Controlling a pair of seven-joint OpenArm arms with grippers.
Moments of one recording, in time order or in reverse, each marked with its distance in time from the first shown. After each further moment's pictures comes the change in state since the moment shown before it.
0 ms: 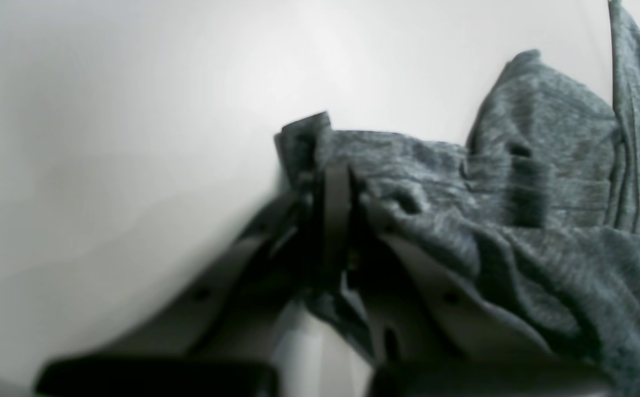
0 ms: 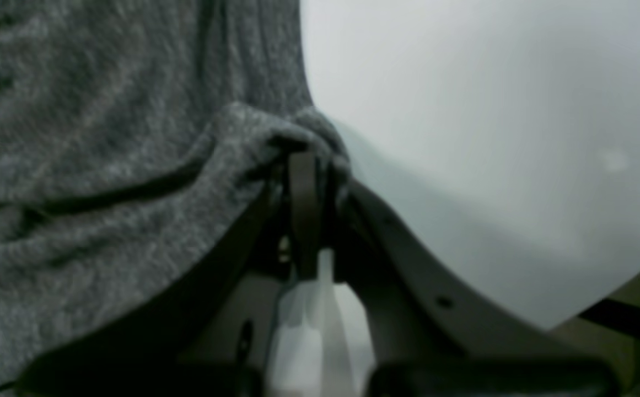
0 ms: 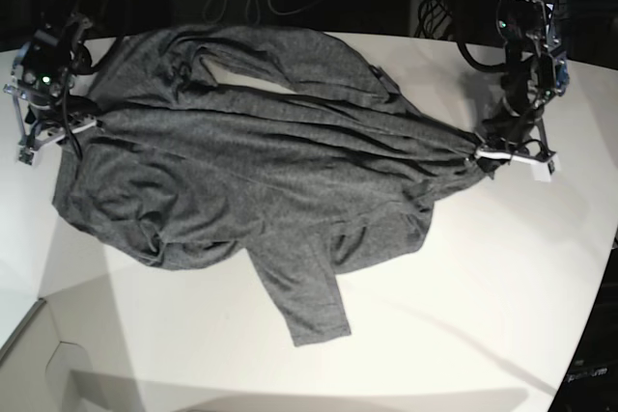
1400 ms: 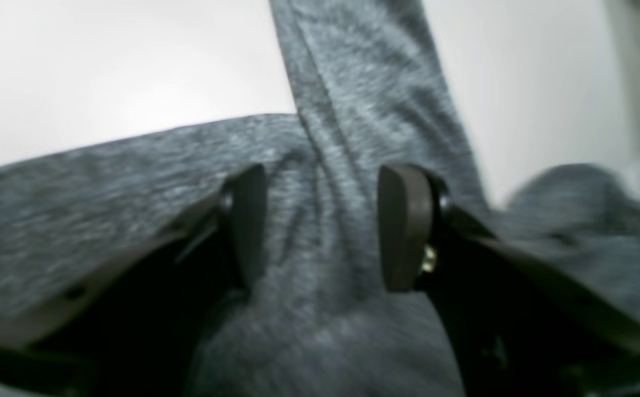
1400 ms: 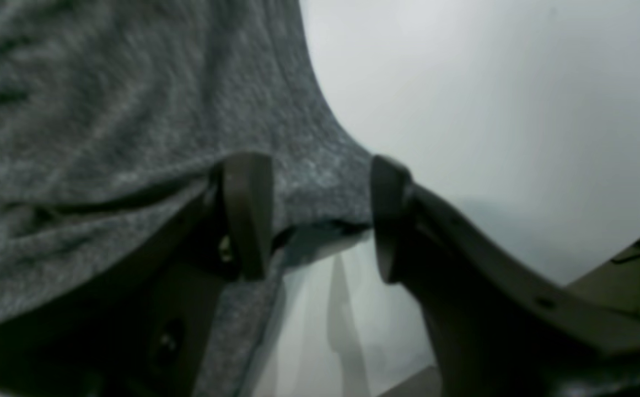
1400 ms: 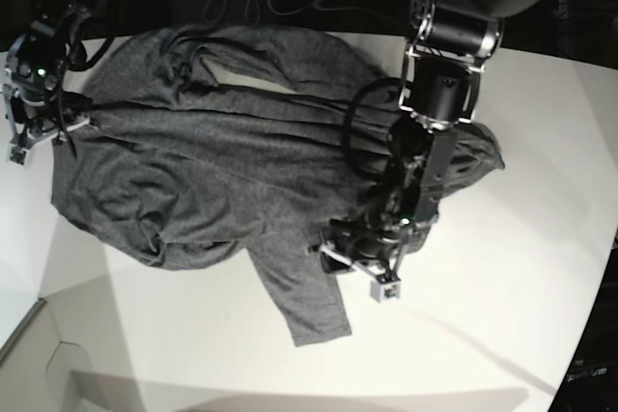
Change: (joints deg) left arm -32.1 14.4 24.8 -29.4 17.0 -0.7 -6.8; right arm -1.9 0.2 0.2 5.4 0.0 0.0 -0.3
